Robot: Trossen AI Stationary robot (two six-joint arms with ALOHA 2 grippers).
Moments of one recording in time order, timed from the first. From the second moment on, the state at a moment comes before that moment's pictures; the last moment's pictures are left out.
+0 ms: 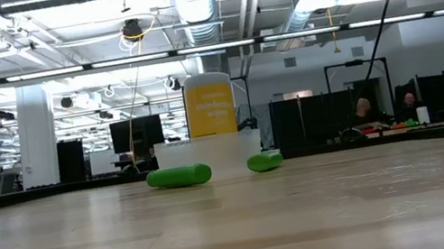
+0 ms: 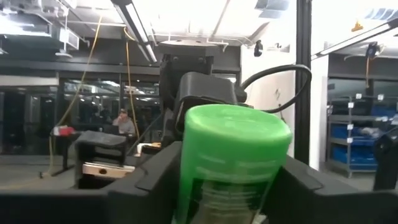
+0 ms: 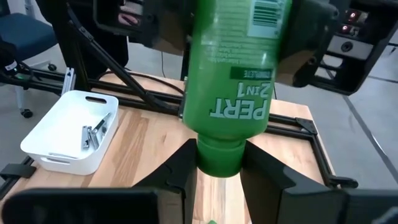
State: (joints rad) left arm 0.01 1.19 0.90 0.69 0.05 -0.05; right arm 0.03 1.63 1.76 -0.52 -0.03 -0.19
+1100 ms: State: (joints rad) left arm 0.13 1.22 0.90 0.37 -0.21 0.07; right arm 0.03 1.31 1.76 -0.82 0.13 -0.04
